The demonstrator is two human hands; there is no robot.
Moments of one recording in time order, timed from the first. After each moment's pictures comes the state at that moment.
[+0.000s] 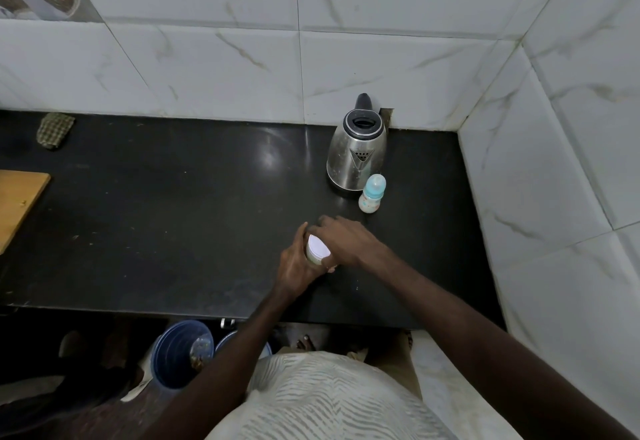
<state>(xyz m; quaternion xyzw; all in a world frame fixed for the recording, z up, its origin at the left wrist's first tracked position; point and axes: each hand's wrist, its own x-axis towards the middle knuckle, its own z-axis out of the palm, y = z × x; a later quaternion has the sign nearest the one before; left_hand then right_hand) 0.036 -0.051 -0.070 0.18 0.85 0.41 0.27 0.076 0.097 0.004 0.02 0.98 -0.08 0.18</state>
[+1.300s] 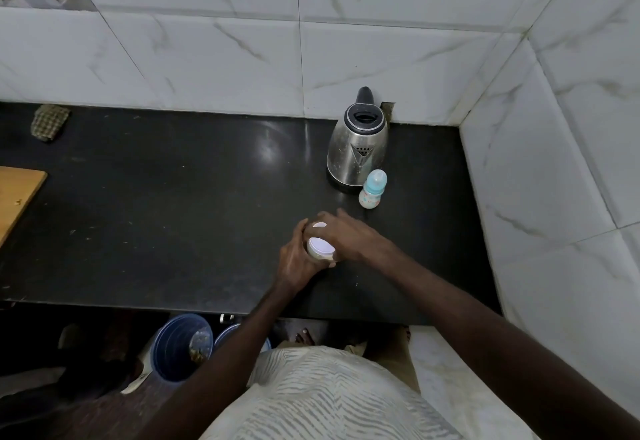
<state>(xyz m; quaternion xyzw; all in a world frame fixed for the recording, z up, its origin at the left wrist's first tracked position) 0.034 -0.051 -0.076 0.17 0.85 0.43 0.27 0.079 0.104 0.002 -0.02 0.98 -0.10 0.20</state>
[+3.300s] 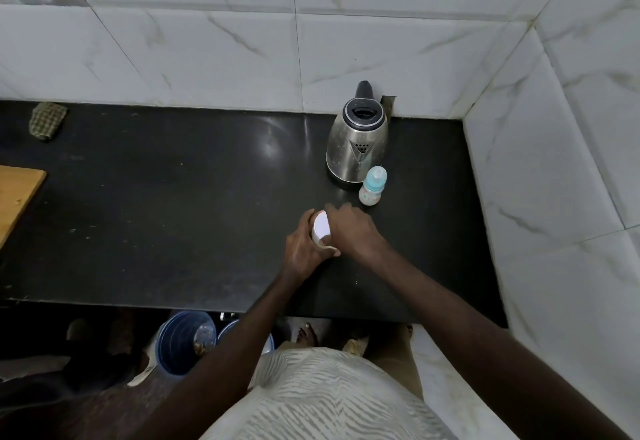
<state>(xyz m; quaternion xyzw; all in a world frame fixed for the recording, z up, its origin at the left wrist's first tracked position) 0.027 -0.028 -0.068 0.18 0.84 0.43 0.28 0.069 0.100 0.017 0.21 0.95 -0.10 0.19</state>
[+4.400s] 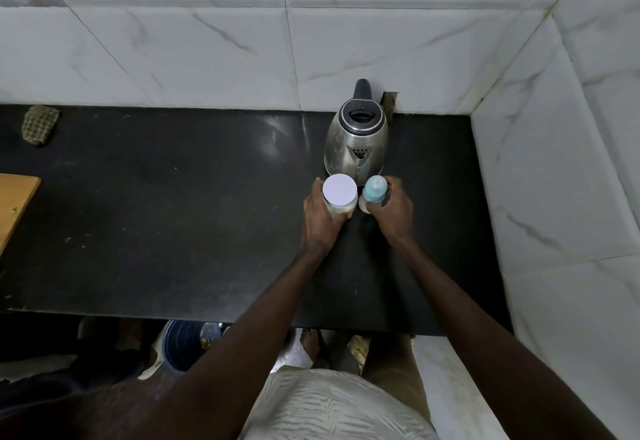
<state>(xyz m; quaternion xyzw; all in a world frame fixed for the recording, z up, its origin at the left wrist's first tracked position) -0.007 0.065 -0.067 0.16 0.86 0.45 0.19 0.080 0.203 -0.065 0.43 0.77 -0.44 -0.15</state>
